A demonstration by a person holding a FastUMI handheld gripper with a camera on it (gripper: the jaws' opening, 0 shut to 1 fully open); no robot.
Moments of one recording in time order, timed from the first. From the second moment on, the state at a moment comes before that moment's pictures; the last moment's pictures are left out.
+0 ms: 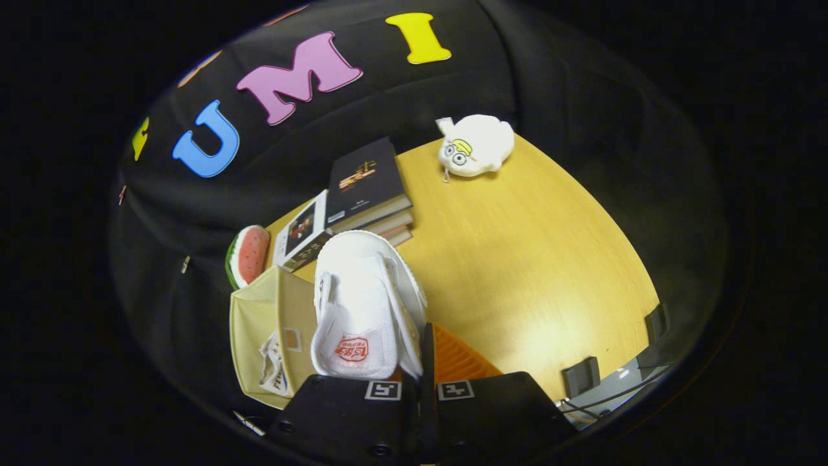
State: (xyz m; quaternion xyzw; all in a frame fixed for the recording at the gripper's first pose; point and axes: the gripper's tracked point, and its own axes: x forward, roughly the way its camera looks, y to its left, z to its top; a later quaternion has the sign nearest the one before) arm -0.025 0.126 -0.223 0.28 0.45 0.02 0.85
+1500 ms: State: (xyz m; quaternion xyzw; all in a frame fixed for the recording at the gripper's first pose) arm 0.011 0.352 -0.212 0.20 0.48 0.04 0.86
